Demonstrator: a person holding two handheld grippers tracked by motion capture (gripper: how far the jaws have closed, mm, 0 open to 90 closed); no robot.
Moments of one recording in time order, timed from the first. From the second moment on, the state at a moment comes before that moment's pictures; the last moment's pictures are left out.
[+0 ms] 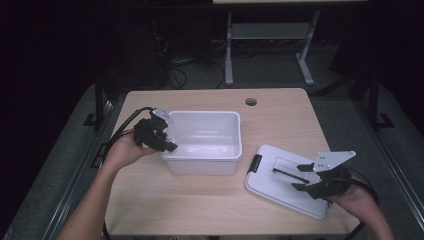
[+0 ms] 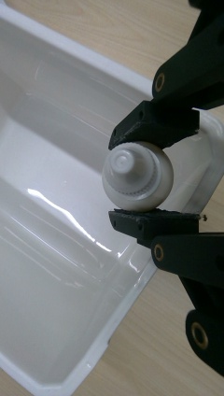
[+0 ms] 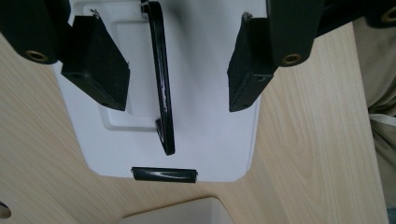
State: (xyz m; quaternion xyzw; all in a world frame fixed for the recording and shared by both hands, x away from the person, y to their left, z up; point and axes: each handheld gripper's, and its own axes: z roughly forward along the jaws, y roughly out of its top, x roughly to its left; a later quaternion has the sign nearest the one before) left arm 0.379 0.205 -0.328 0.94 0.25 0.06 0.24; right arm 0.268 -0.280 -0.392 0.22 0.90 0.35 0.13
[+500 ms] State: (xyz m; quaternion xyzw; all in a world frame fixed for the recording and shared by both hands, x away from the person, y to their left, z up) left arm 0.384 0.198 -0.340 0.94 0.25 0.06 0.23; right arm 0.266 -0.283 -0.391 0.22 0.90 0.35 0.13
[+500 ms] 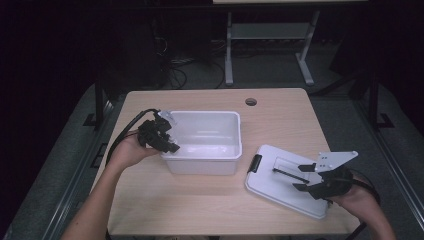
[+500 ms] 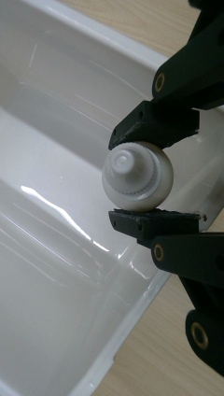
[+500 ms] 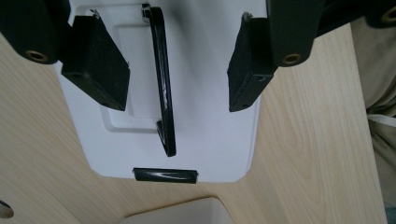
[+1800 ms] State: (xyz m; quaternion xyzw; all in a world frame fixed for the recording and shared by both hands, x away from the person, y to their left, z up) left arm 0.382 0.198 -0.337 0.94 0.25 0.07 0.22; right arm 0.268 -0.281 -0.390 0.22 0.90 0.35 0.13
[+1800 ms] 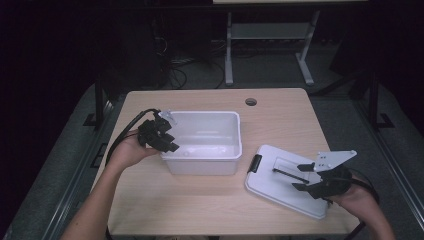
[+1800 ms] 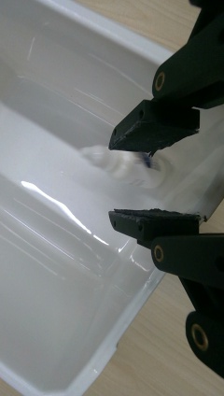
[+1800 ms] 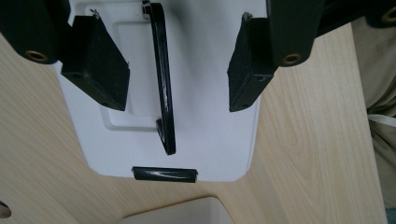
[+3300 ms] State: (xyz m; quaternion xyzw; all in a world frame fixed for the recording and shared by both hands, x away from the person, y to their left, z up) left arm 0.294 0.244 -0.314 0.93 0.23 0.11 0.27; right arm 0.281 -0.270 -0.386 0.21 0.91 0.32 0.13
